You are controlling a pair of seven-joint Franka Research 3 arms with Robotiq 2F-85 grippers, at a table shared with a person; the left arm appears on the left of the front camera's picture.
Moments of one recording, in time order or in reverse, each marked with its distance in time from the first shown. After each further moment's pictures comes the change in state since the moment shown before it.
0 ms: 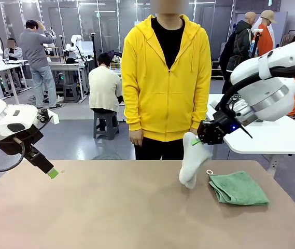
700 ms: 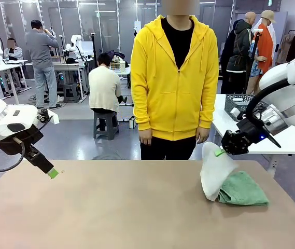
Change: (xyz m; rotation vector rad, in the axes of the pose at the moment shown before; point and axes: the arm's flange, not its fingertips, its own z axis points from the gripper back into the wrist) left arm 0.000 0.000 0.000 0.000 0.000 0.000; right arm -0.033 -0.068 0.045 0.001 0.054 0.011
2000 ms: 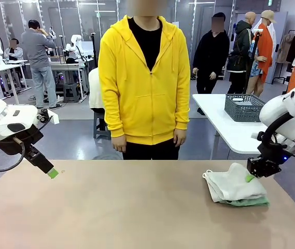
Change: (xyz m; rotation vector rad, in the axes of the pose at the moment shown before) left arm 0.000 0.000 0.000 0.000 0.000 0.000; right arm -0.032 -0.094 0.006 -0.415 0.039 -0.027
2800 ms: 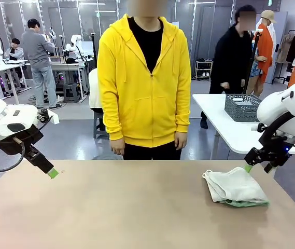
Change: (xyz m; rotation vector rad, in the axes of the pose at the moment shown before) left arm 0.000 0.000 0.000 0.000 0.000 0.000; right arm 0.013 0.022 0.036 -0.164 -0.029 0.090
